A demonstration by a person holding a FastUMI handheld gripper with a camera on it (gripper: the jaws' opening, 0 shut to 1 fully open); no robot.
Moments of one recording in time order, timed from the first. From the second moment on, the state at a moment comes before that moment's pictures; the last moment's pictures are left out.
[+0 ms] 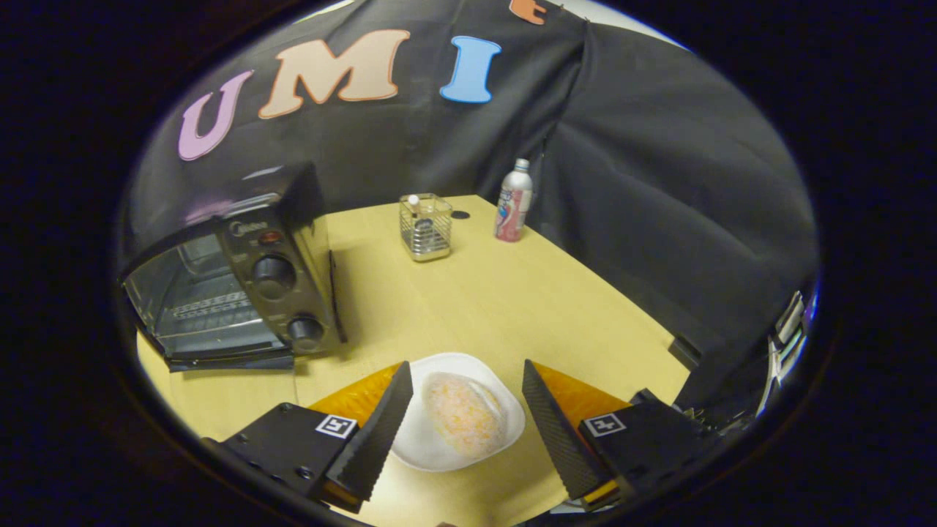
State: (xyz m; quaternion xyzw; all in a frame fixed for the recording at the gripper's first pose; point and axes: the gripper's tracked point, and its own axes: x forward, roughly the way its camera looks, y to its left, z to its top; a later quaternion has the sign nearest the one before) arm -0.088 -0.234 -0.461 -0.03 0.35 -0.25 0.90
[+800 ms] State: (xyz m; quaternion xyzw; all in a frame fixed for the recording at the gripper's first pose) arm -0.097 -0.223 -0.530 -0.02 0.41 -0.19 0.89
